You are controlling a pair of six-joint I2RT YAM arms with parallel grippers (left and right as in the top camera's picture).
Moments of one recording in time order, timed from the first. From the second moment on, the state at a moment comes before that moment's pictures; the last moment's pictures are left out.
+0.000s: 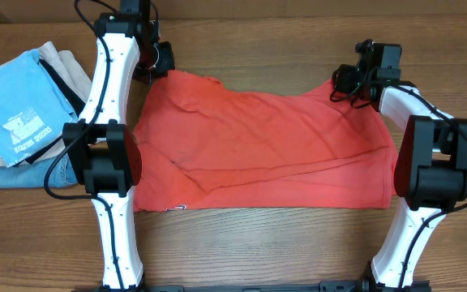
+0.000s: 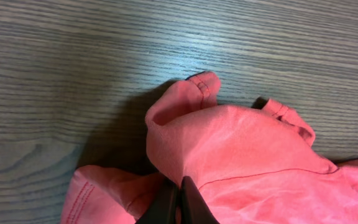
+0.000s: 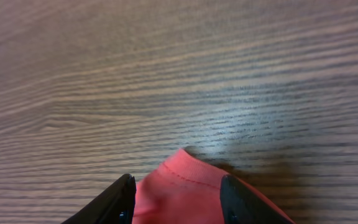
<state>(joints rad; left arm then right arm) -0.05 2.42 2.34 -1.21 0.15 -0.23 -0.09 2.21 1.45 -0.13 -0.25 0.15</state>
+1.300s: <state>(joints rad) -0.05 2.42 2.34 -1.22 0.15 -0.23 -0.09 2.25 1.46 -0.05 -0.20 0.18</state>
